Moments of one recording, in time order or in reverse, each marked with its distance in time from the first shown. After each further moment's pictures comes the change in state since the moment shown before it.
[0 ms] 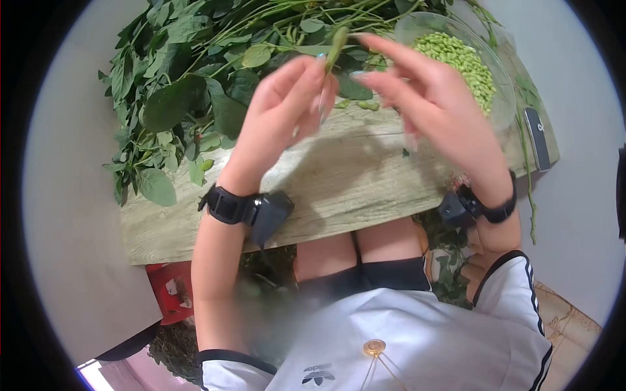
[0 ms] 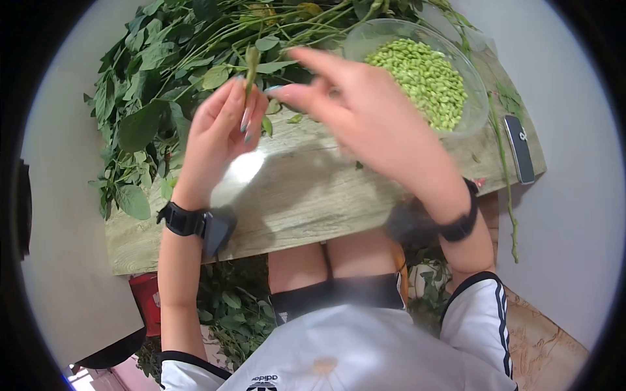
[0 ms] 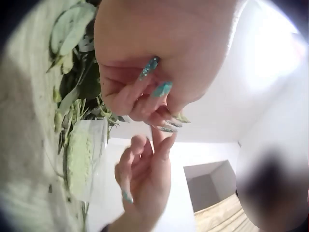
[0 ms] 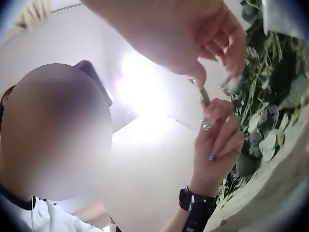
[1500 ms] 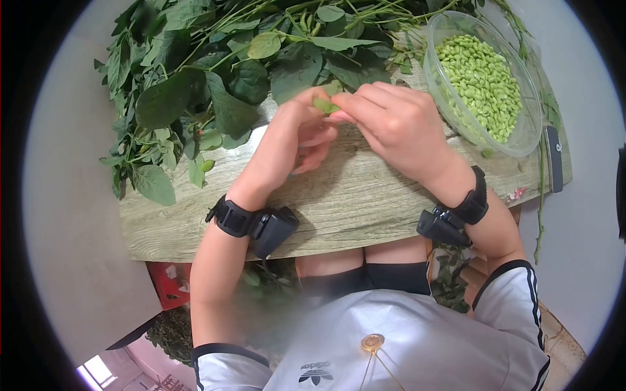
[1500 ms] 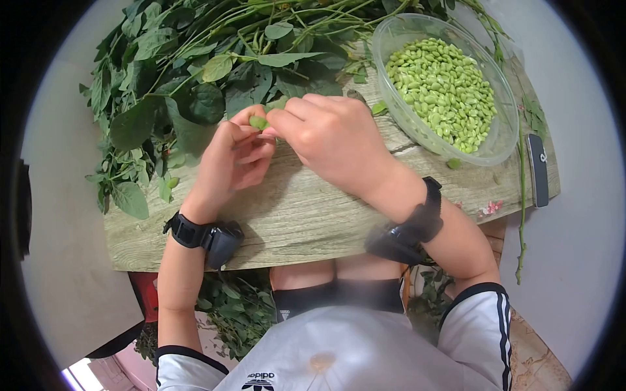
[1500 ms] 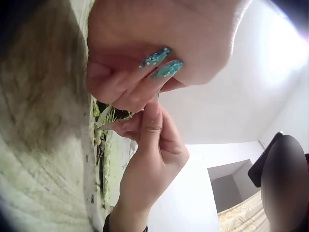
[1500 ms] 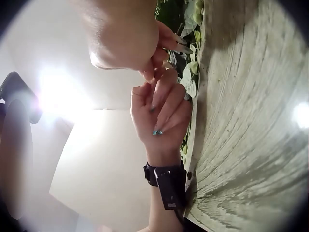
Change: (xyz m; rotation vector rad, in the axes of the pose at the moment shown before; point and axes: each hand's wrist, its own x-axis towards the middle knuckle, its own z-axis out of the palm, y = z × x) left_hand -0.013 -0.026 -0.010 -0.209 0.126 -0.431; right_hand 0.019 0.057 0.076 -0.368 0.068 -0.672
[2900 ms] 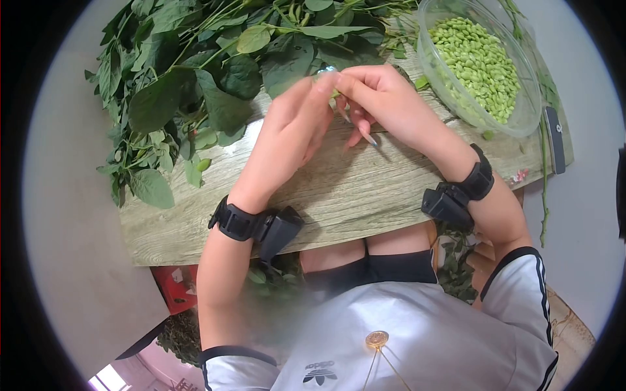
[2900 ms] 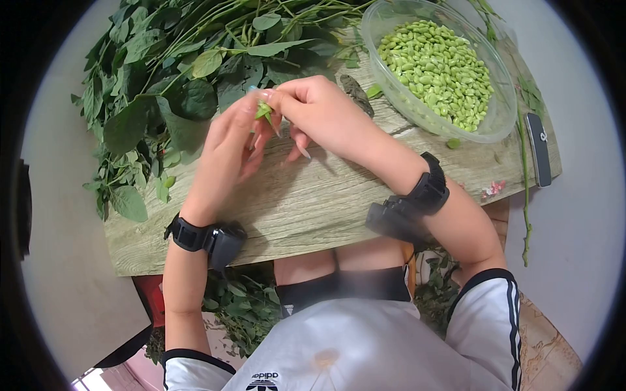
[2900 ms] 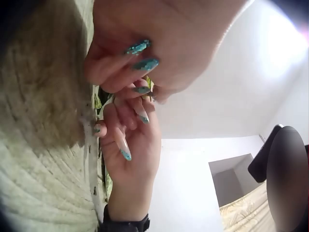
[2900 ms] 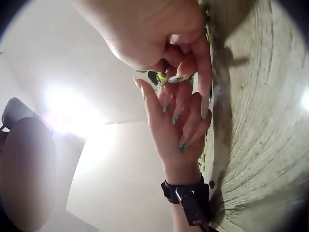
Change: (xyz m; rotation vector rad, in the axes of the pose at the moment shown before) left_hand -0.003 -0.002 0.015 0.224 0.164 0.160; right_hand 0.004 0.005 0.011 1.278 -0.298 0.930
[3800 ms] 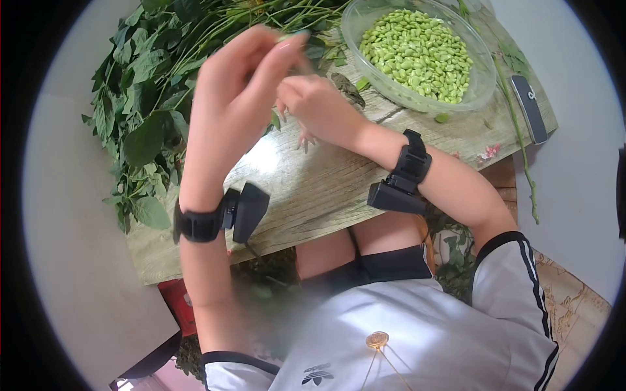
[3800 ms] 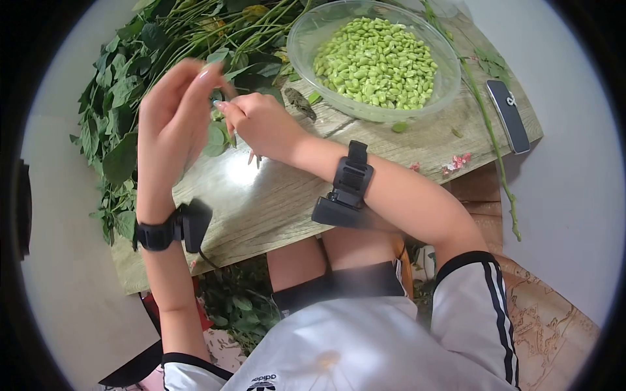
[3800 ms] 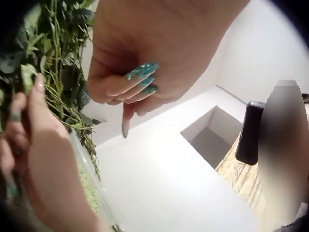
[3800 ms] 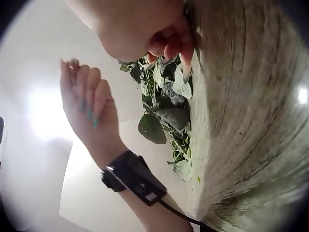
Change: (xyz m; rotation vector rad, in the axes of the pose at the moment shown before) left_hand 0.025 0.072 0.035 0.428 0.003 0.507; right_hand 0.000 0.003 0.003 -0.205 0.231 -0.222
